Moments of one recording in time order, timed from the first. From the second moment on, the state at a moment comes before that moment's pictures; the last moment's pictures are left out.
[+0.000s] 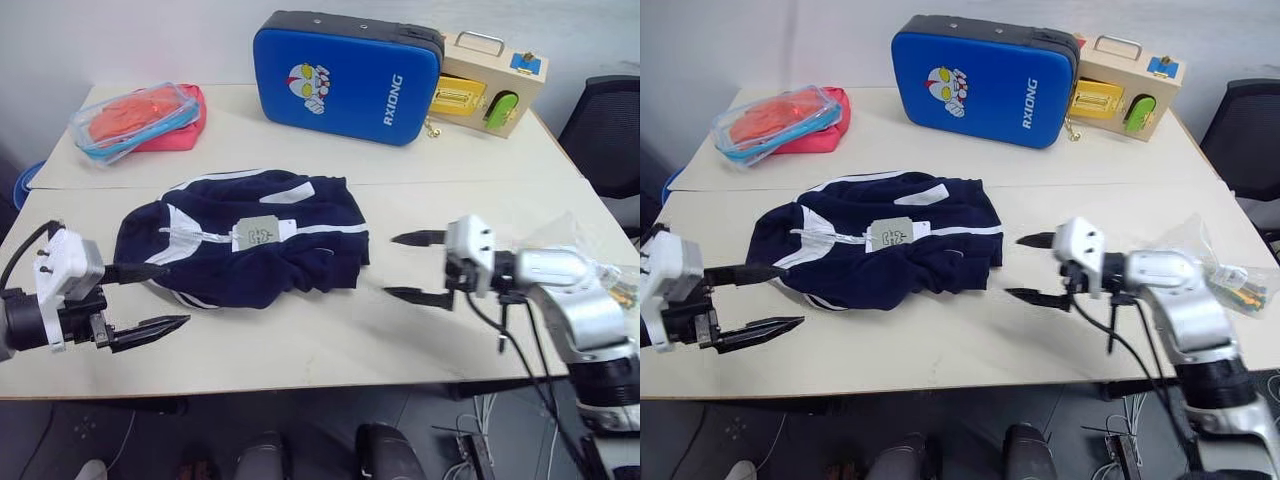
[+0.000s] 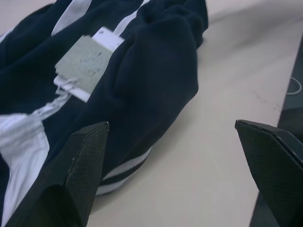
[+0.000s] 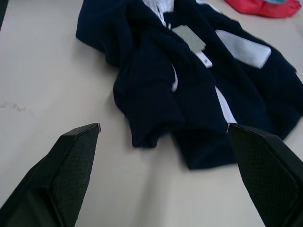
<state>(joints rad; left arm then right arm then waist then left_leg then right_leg) 0.13 1.07 0.64 -0.46 -0.69 0.67 -1.05 -0.53 -0.67 0.09 -0.11 0.31 0.26 1.11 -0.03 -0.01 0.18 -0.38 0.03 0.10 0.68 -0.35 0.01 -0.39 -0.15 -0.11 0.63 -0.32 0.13</state>
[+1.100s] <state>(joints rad) 0.09 1.11 0.52 -0.12 -0.33 0.29 -1.07 -0.83 -0.36 0.35 0.53 -0.04 -0.11 1.09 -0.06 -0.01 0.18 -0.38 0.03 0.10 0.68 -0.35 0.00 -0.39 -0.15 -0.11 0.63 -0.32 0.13</state>
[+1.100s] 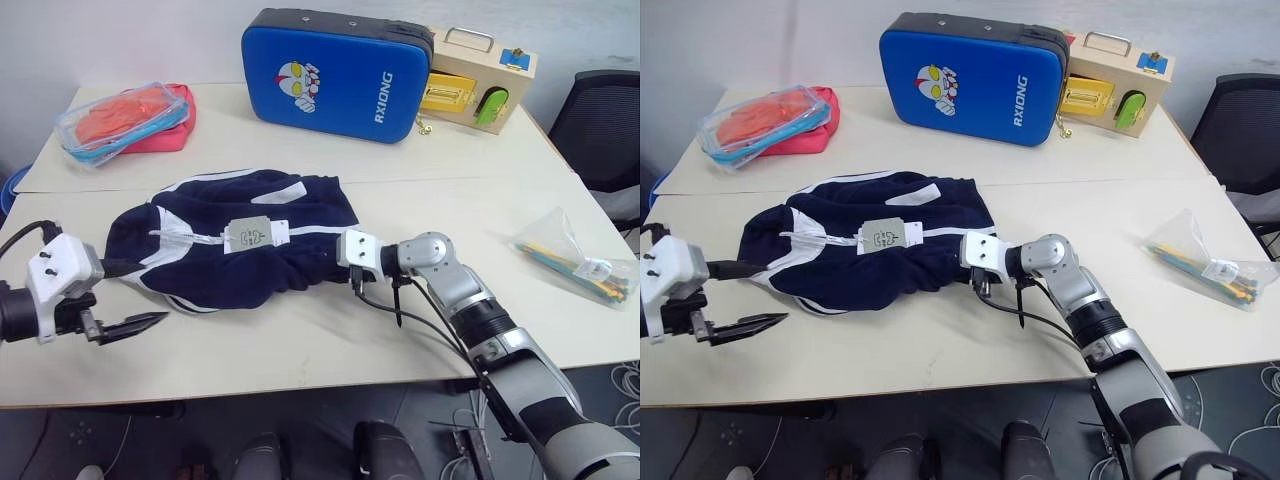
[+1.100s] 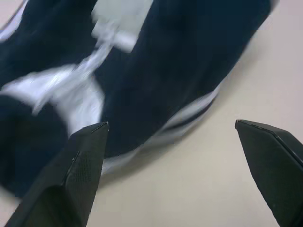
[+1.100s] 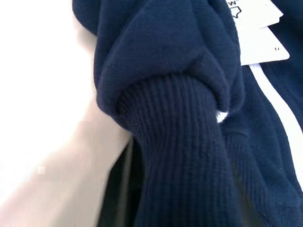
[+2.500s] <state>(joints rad) -0.32 1.00 -0.05 0.20 0.15 -0.39 -0.90 -0.70 -0.63 0.26 0.33 0.03 -0.04 1.21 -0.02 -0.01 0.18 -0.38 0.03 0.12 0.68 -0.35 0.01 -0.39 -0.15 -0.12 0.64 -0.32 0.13</state>
